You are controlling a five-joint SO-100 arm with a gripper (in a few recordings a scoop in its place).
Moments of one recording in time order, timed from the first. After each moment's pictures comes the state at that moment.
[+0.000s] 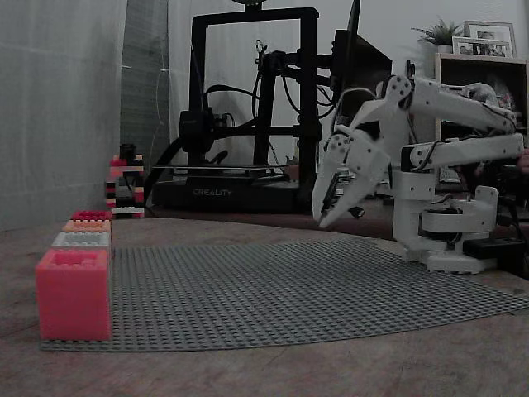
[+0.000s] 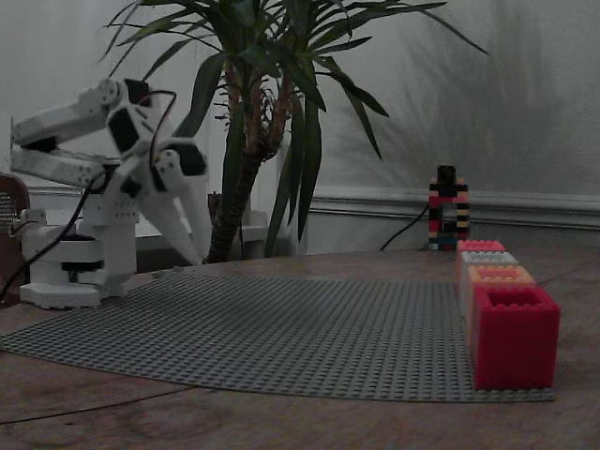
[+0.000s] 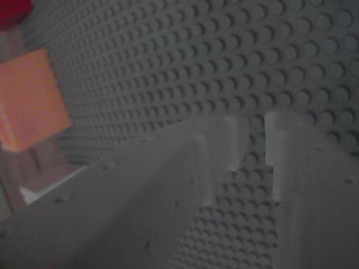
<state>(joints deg) 7.3 170.3 156.4 75.7 -3.3</state>
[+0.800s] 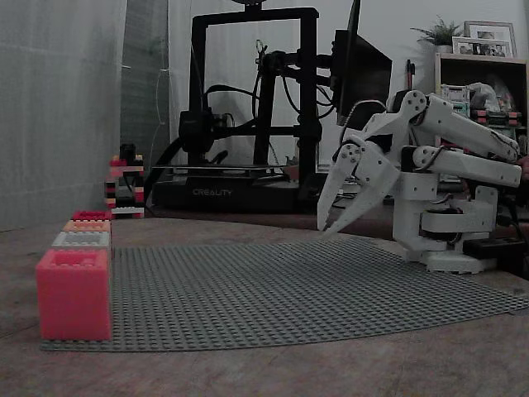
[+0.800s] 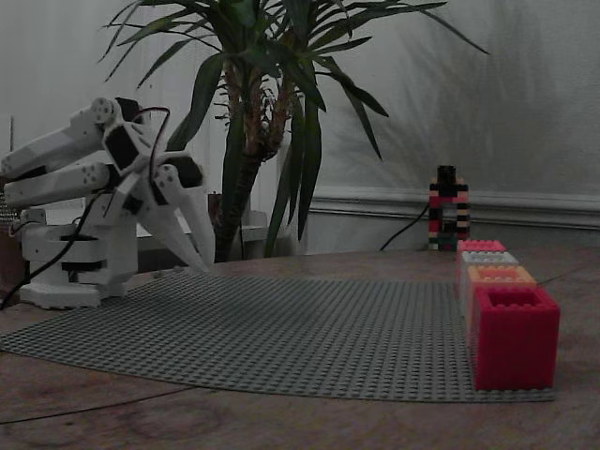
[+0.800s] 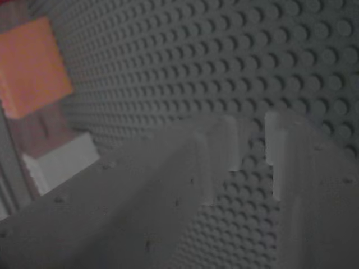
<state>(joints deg) 1.8 183.9 163.8 79.1 0.1</state>
